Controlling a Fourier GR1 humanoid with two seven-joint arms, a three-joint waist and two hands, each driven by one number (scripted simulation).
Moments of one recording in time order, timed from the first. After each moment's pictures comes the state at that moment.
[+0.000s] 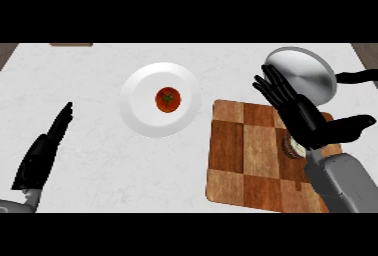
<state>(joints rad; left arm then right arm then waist) -0.05 0.58 -0.26 -1.46 0.13 0.27 -0.07 -0.35 -0.35 0.24 -1.43 -0.44 0.11 -0.12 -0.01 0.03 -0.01</state>
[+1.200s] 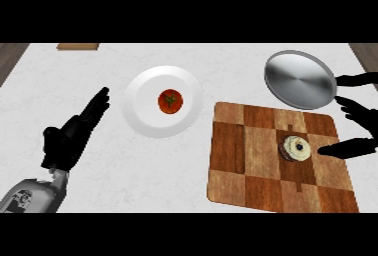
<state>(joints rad) -0.19 0.46 -0.28 -1.54 0.20 0.14 0.14 -0.27 -0.76 0.23 -1.23 -0.09 0.01 0.36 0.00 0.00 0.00</state>
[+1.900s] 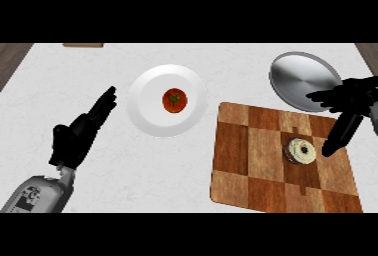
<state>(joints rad) -0.21 0.42 -0.28 -1.52 0.18 0.11 0.14 -0.62 -0.76 0.37 -1.14 -0.25 0.60 0.85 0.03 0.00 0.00</state>
